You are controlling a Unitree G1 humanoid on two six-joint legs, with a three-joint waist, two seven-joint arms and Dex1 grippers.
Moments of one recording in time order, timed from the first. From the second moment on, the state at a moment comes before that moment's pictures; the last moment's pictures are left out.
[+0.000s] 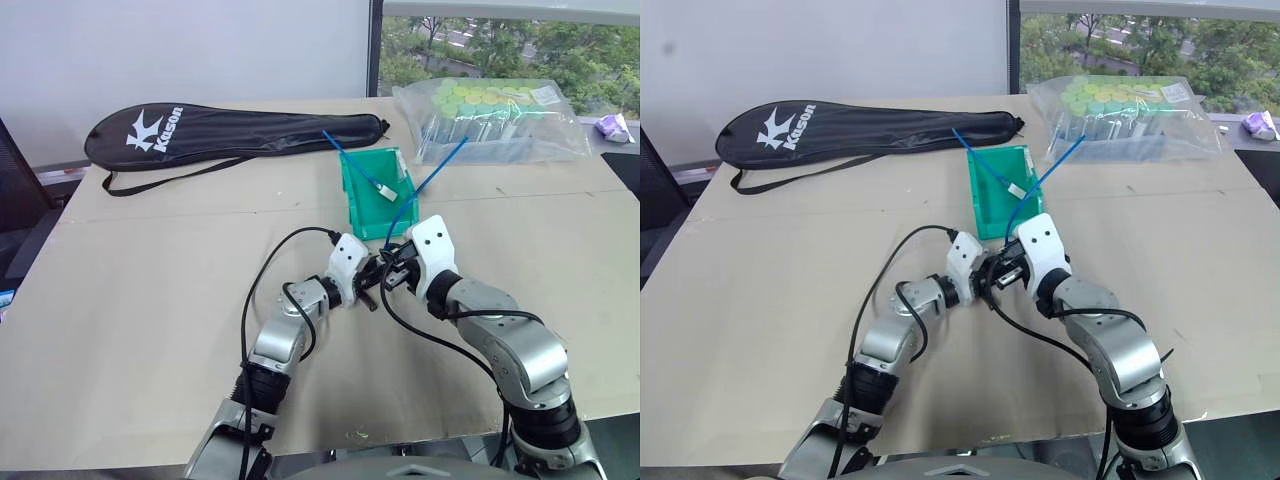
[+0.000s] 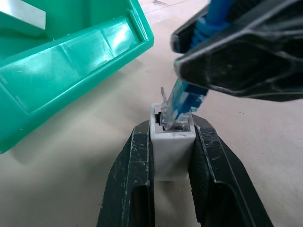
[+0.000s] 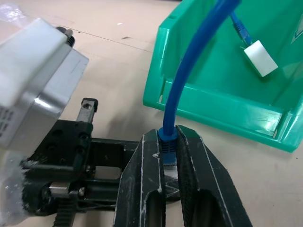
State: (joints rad) left arm -0.31 0.12 -0.23 0.13 -0.11 0.24 -0.66; right arm -0.26 -0.19 0.26 -0.56 0.19 0.96 0.22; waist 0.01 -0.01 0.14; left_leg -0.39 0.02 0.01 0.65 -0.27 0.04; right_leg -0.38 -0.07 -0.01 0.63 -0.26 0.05
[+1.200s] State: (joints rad) left arm -0.32 0.11 -0.24 0.17 -0.11 0.24 -0.64; right arm -0.25 -0.15 0.18 -0.41 0.21 0.87 0.29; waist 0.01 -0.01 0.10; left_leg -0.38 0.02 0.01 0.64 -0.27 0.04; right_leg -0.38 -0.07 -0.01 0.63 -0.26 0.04
